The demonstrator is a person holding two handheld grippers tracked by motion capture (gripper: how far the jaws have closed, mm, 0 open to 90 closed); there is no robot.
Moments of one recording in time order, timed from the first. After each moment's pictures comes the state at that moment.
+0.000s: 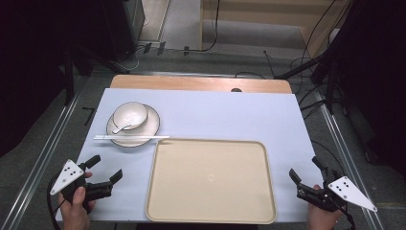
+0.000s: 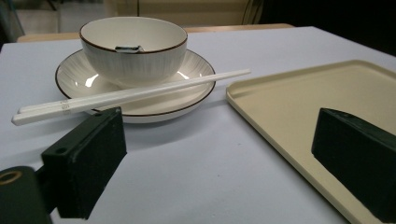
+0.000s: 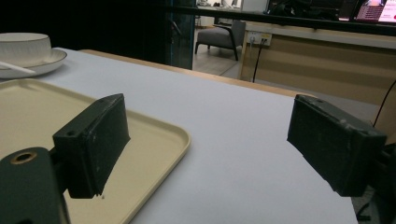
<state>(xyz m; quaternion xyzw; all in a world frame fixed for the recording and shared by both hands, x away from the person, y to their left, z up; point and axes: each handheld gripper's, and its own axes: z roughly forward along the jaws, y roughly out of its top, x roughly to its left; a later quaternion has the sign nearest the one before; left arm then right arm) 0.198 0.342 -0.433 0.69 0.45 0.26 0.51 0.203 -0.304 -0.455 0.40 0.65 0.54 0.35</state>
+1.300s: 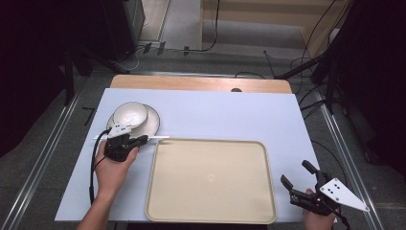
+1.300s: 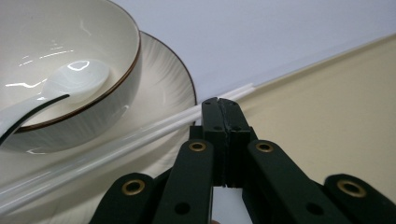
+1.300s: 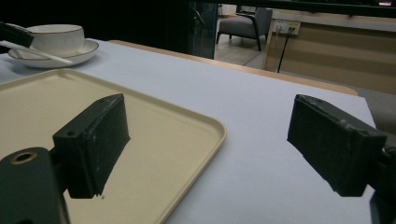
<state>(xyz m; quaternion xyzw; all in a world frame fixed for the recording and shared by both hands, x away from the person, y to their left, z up) 0.311 0.270 -0.419 0.76 0.48 0.18 0.39 0.196 -0.287 -0.455 0.39 0.67 0.55 0.31</state>
